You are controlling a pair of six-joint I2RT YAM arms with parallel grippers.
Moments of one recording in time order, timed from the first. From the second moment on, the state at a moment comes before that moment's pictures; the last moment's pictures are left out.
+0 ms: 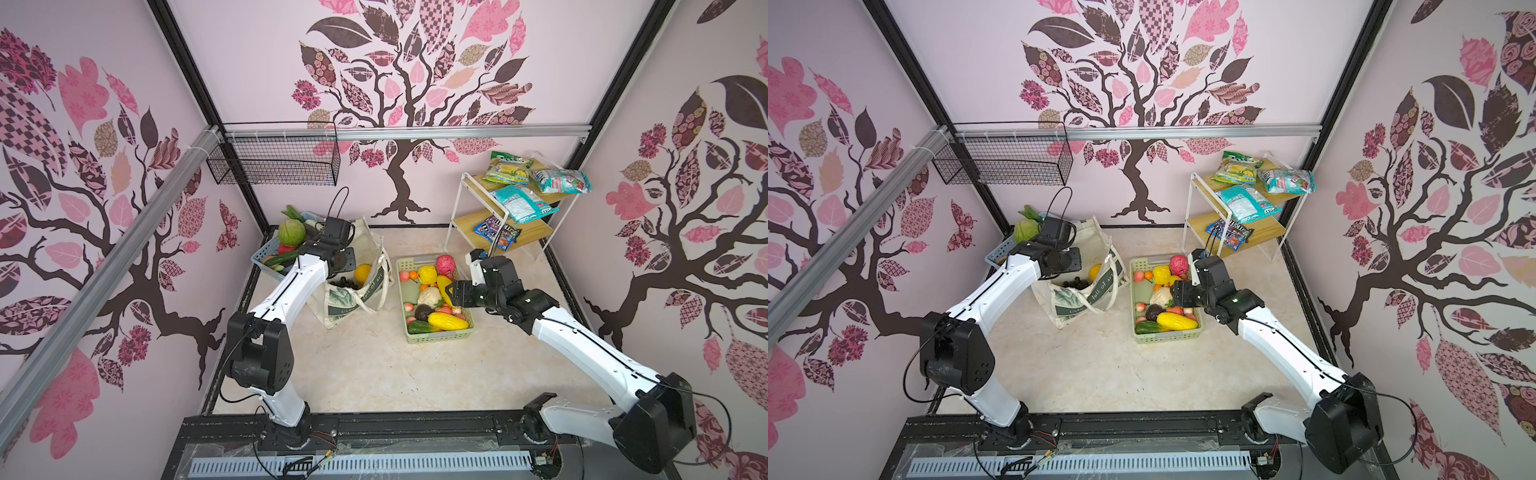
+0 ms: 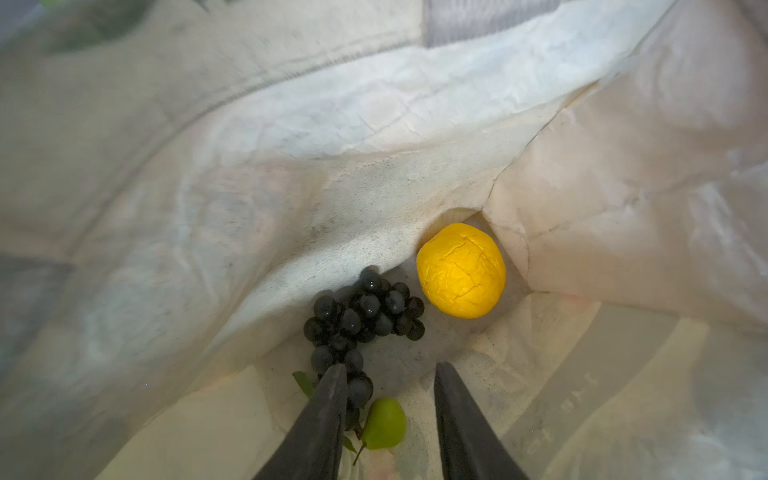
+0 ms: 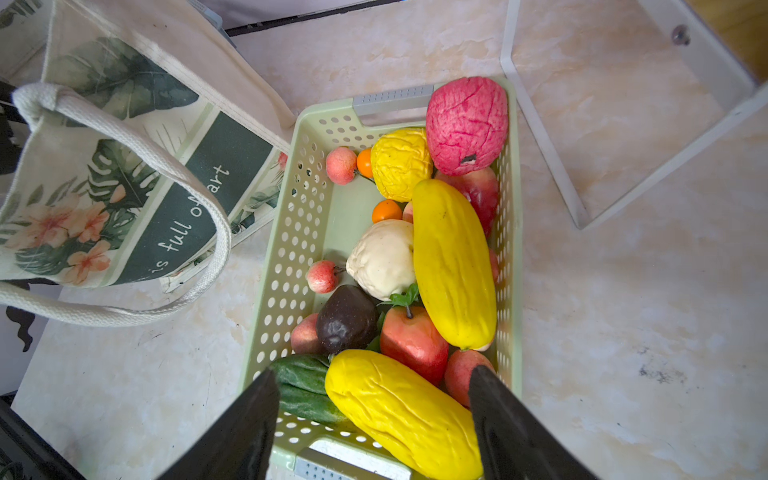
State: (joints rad) left arm -0.28 1.69 1.47 -0.74 -0.20 -0.35; right arm 0.48 1.21 0.96 -0.45 -0.06 0.41
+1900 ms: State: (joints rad) left arm -0.69 1.44 1.39 -0.73 -0.22 -0.48; right arm 0.54 1.76 1.14 -0.32 -0.14 0.45
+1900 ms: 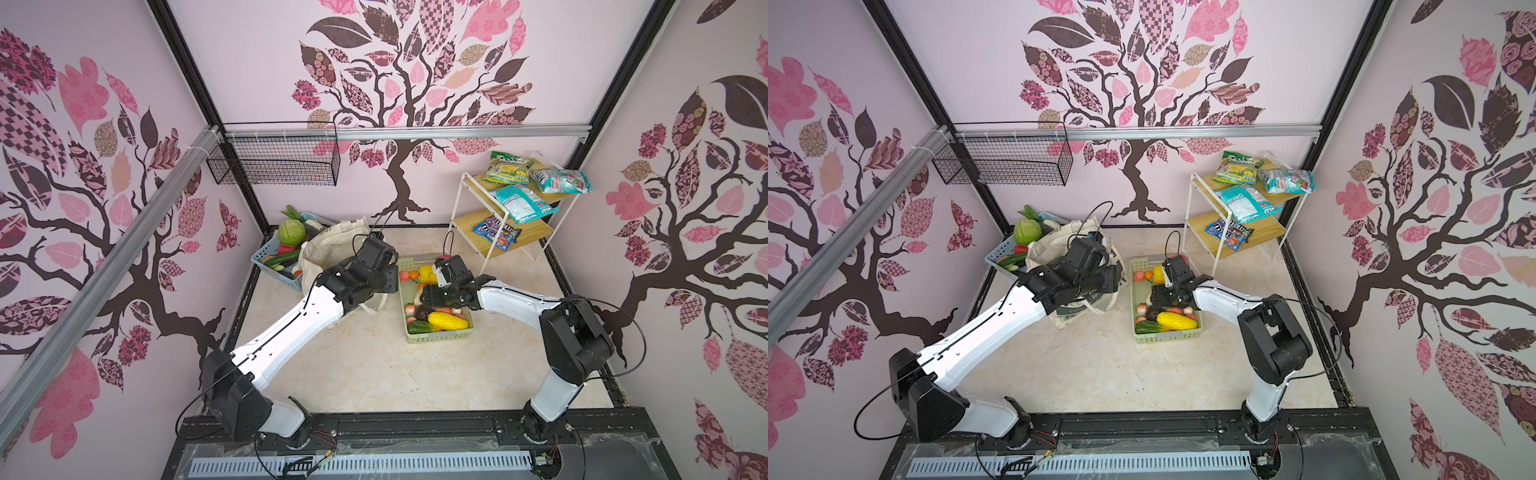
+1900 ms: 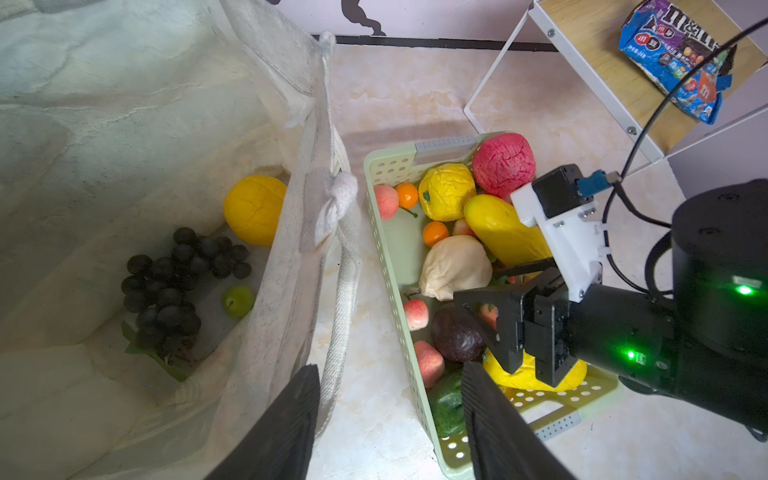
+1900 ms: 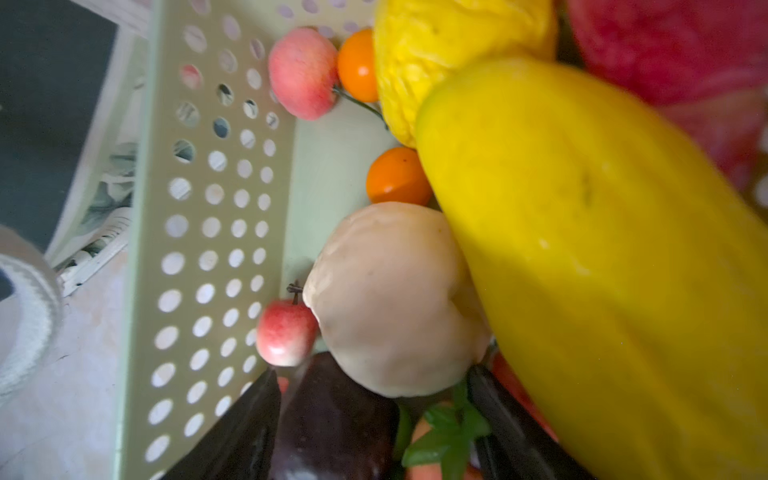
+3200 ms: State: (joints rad) left arm -0.69 1.43 1.32 -0.72 -0.26 -0.47; right arm 0.49 1.73 1.20 -0.39 0.11 0.31
